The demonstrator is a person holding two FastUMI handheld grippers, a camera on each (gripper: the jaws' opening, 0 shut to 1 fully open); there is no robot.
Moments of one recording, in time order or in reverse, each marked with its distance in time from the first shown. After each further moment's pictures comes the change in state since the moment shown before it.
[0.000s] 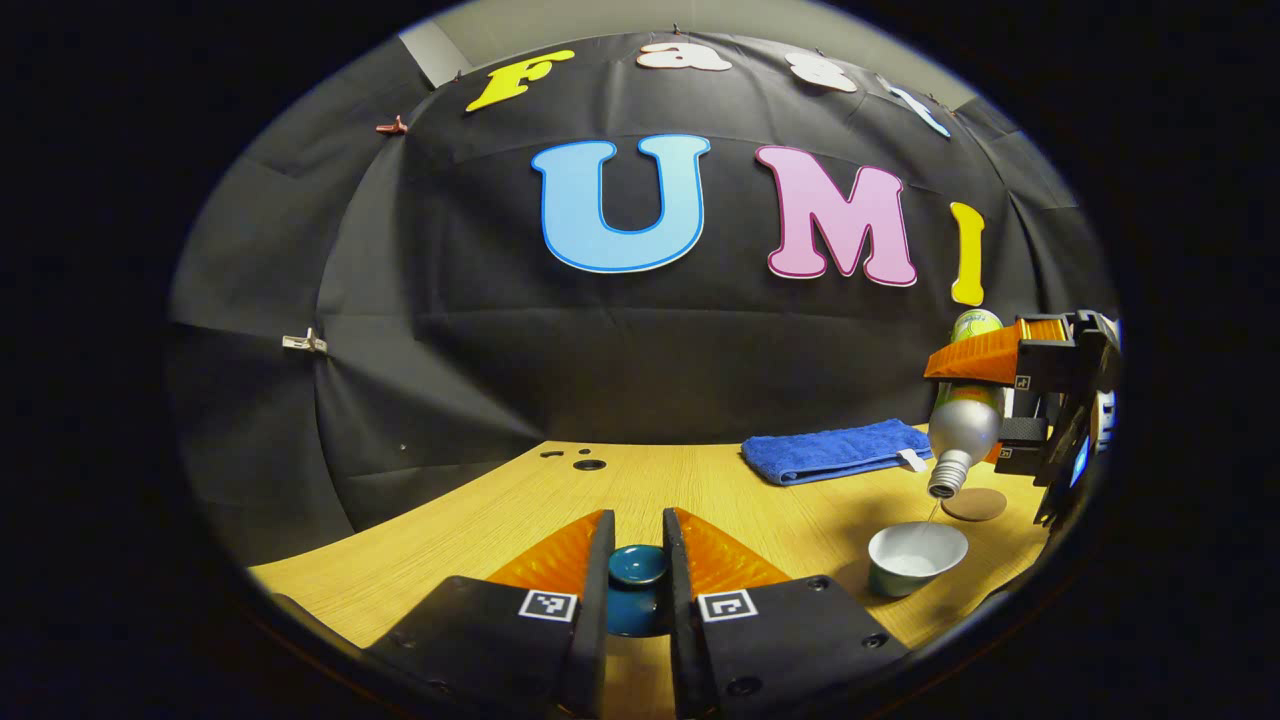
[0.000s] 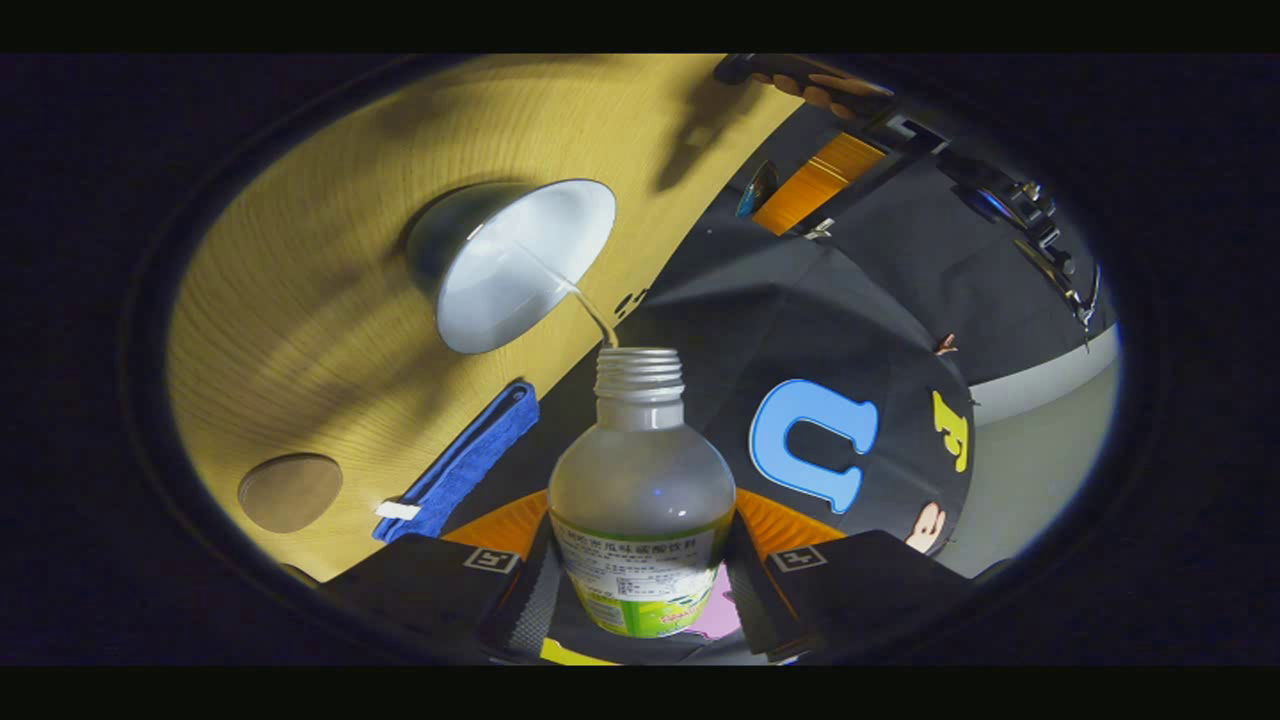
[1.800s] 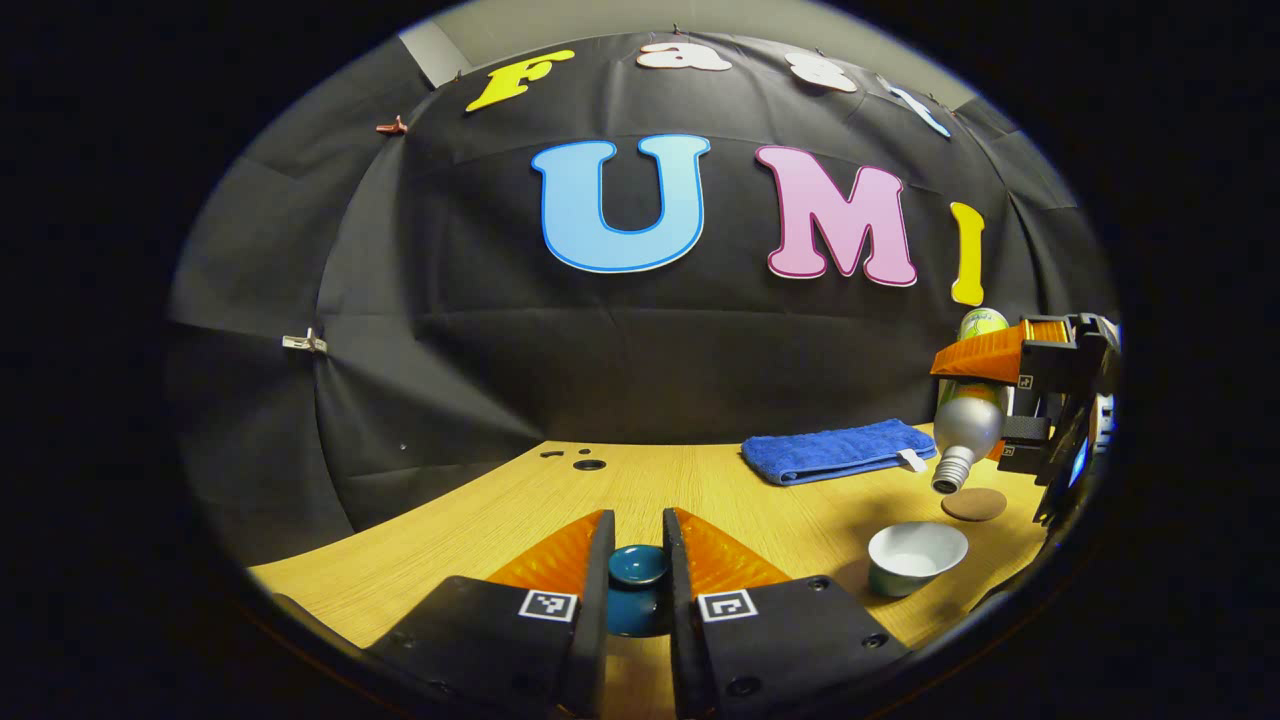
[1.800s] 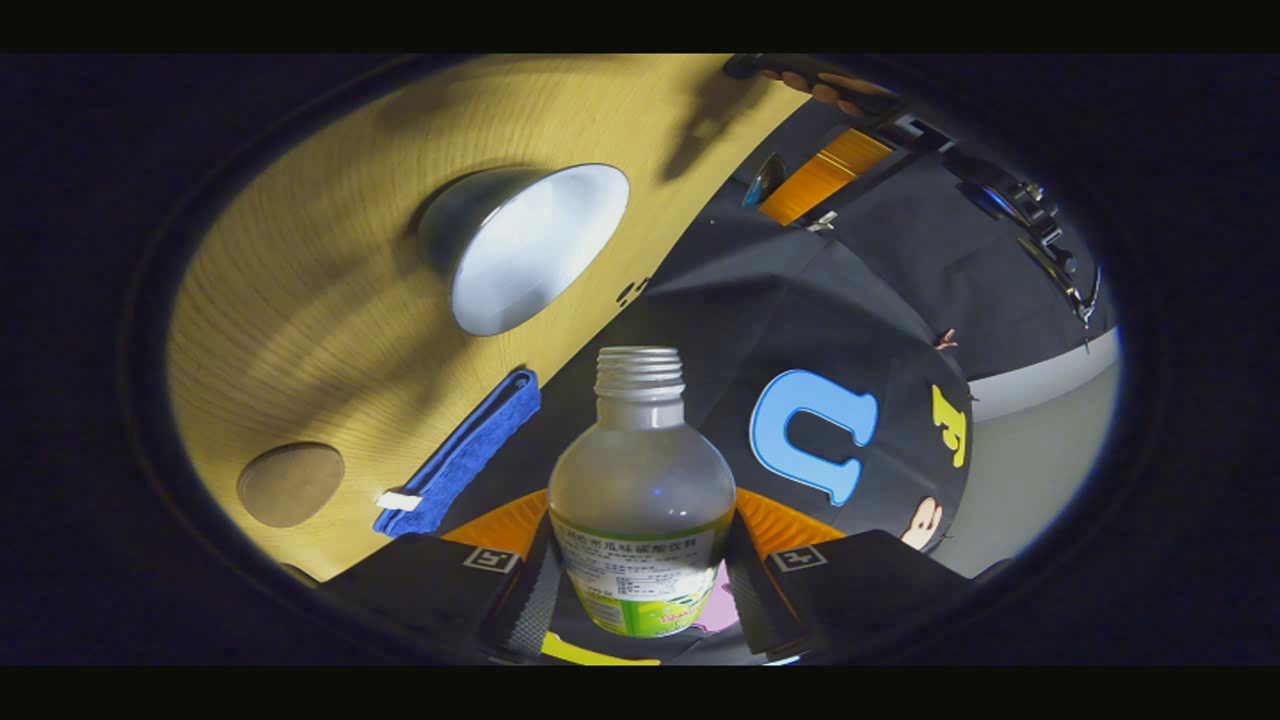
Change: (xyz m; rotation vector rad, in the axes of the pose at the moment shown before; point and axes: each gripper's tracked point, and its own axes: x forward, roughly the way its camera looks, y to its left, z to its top) left arm 0.001 -0.001 0.000 0.000 0.000 0.001; right arm -0.007 0.000 -0.007 -0.007 0.037 -0.008
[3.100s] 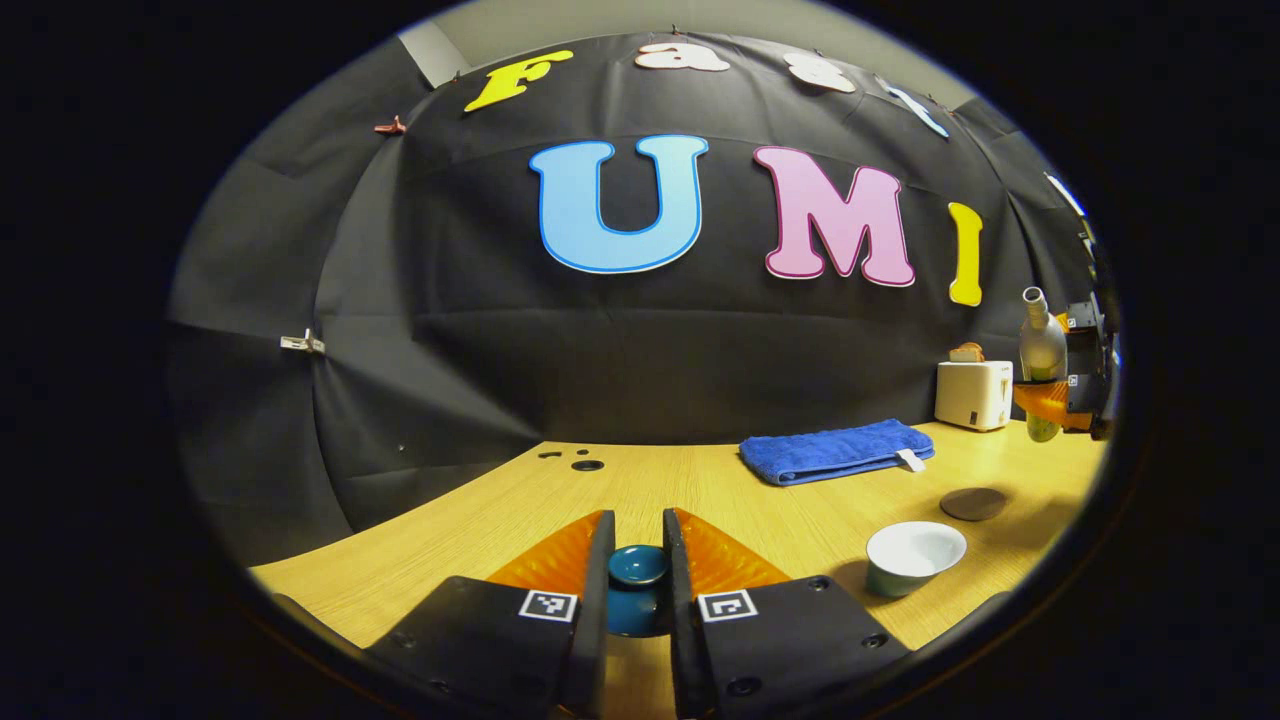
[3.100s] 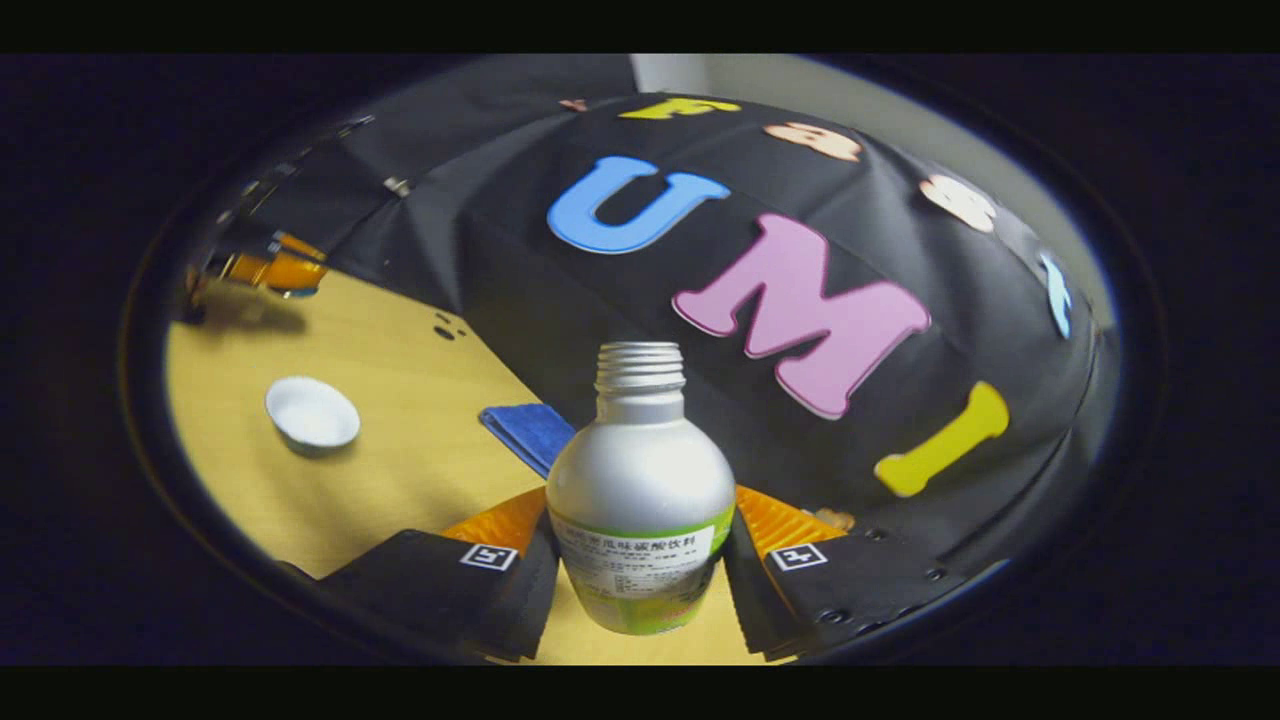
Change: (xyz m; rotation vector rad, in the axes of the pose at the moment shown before) left arm 0.001 -0.002 0.000 0.001 -0.003 -0.011; right arm -0.096 0.044 -0.109 1.552 0.333 -0.021
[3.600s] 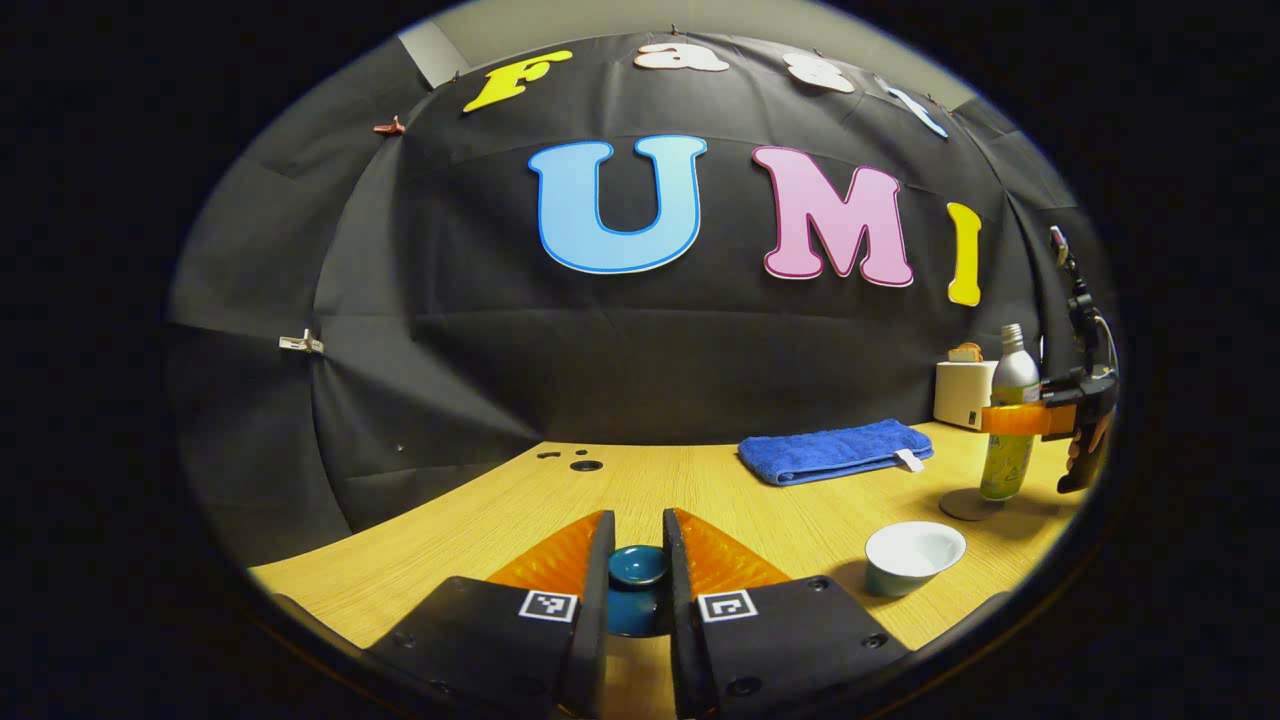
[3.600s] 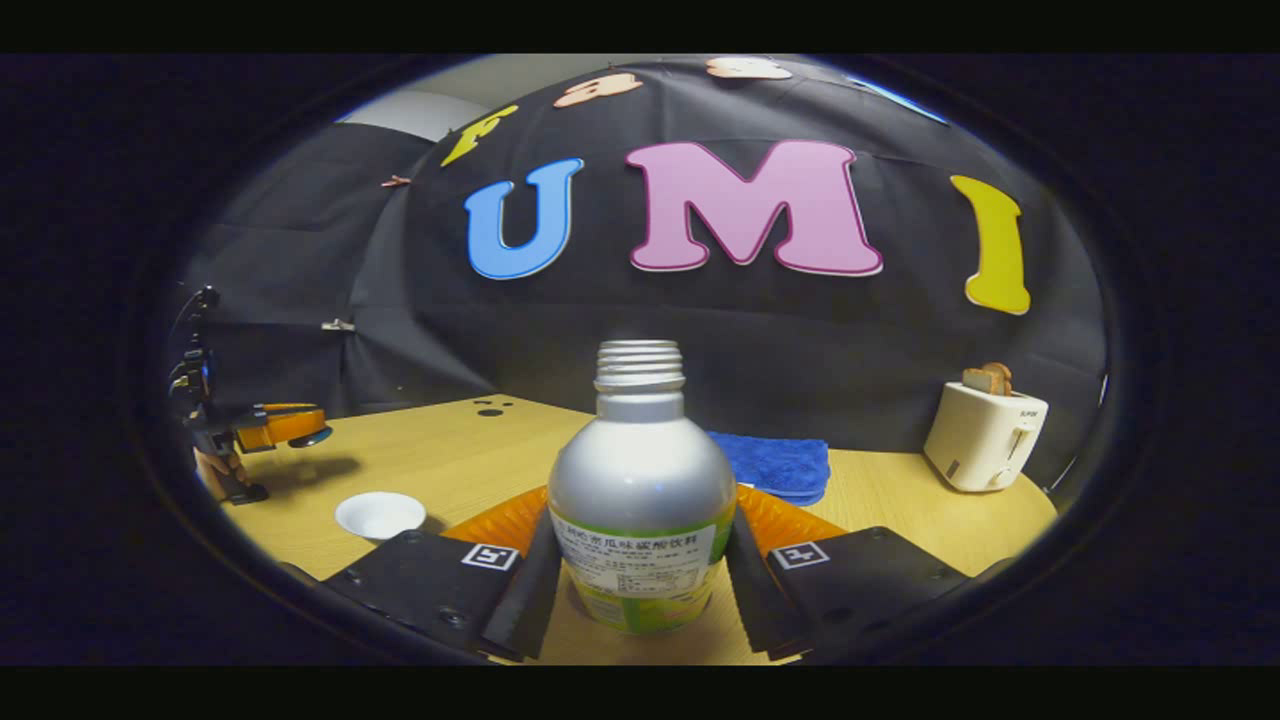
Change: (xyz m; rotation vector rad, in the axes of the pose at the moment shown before) left arm 0.000 0.000 -0.001 0.002 -0.002 0.000; right arm 0.045 0.040 -0.042 0.573 0.020 0.158
